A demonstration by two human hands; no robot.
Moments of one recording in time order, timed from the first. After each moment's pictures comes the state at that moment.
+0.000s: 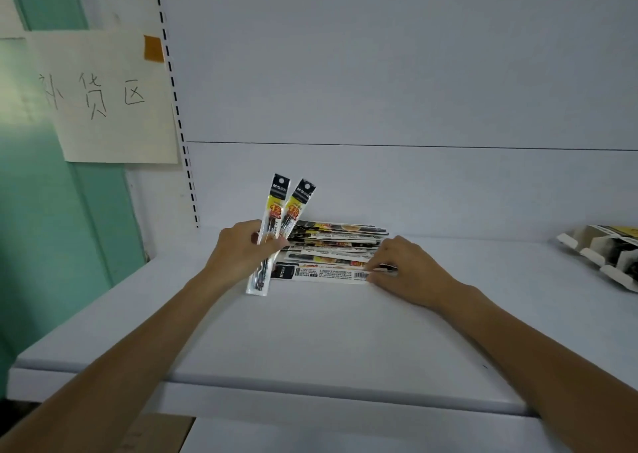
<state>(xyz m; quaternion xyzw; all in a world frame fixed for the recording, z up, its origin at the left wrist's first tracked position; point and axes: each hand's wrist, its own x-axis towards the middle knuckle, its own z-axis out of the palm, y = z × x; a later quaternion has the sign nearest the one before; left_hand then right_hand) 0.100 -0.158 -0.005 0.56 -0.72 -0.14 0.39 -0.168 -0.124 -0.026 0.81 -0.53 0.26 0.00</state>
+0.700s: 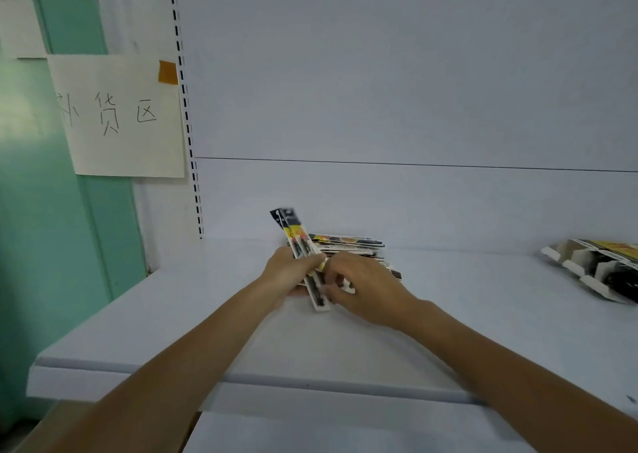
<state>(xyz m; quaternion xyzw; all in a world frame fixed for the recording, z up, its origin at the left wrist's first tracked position) 0.044 -0.141 -0.012 0.51 -0.59 -0.46 0.43 -0.108 -0.099 -0.019 0.86 -0.42 0.30 0.04</state>
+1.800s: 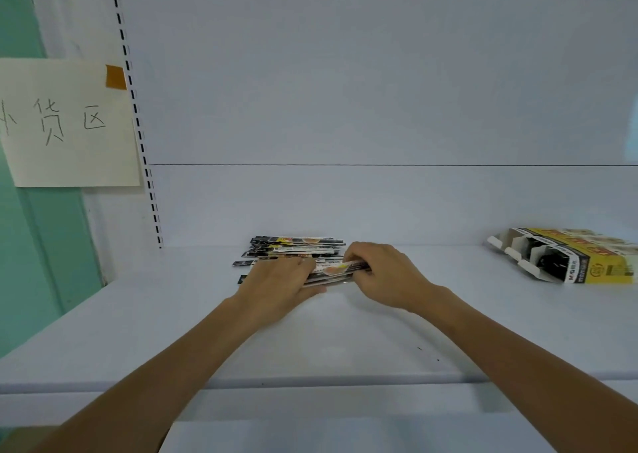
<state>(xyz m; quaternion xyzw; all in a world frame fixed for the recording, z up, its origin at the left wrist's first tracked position) 0.018 -0.107 -0.007 0.41 -0.89 0.15 0.15 -0.172 -0.067 0.004 0.77 -0.58 0.27 0.02</state>
